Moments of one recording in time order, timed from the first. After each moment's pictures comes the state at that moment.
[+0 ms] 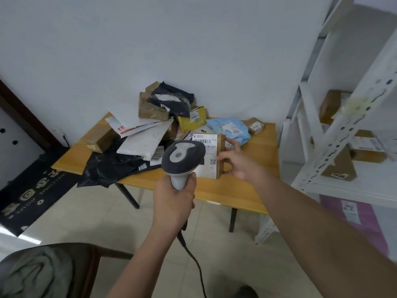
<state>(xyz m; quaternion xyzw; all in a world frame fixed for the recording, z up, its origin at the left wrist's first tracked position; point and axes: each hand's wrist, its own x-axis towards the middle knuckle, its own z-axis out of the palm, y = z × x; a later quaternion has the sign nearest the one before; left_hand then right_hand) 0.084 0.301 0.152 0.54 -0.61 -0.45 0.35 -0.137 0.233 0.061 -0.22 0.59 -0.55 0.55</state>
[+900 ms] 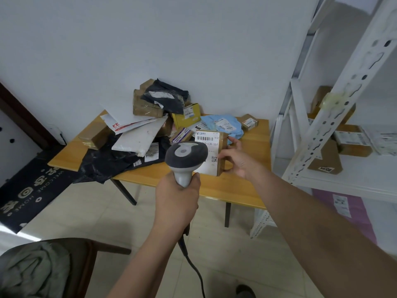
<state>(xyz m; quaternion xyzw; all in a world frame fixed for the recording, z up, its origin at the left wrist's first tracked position) 0.061 0.340 0.172 0.56 -0.61 -0.46 0.31 -0.161 0.262 0.056 -0.19 0.60 -0.56 0.55</state>
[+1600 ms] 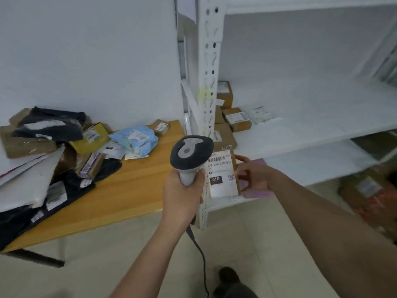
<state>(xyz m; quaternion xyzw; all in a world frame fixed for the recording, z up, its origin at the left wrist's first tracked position) -0.070 0.417 0.151 0.31 -0.72 -0.57 0.23 -0.302 0.531 0.052 -0.03 0.62 -0.59 0.52</state>
